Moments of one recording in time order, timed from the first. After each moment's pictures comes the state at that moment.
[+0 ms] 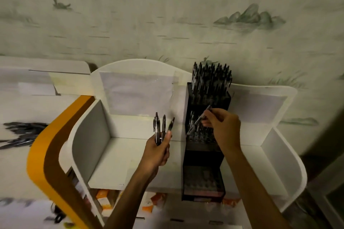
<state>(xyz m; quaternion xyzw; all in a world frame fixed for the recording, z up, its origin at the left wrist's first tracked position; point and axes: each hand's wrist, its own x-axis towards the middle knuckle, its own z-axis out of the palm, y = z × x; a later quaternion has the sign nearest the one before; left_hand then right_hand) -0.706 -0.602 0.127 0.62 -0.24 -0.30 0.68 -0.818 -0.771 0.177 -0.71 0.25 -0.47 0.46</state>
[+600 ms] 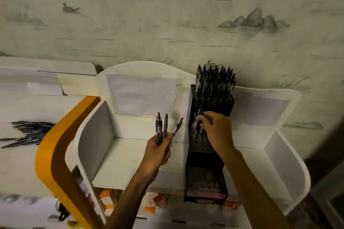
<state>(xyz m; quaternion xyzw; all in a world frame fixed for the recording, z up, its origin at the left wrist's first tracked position) -0.705 -0.592 0.133 0.62 -0.25 -0.28 0.69 -0.798 -0.774 0.168 -0.83 0.23 -0.43 0.26</state>
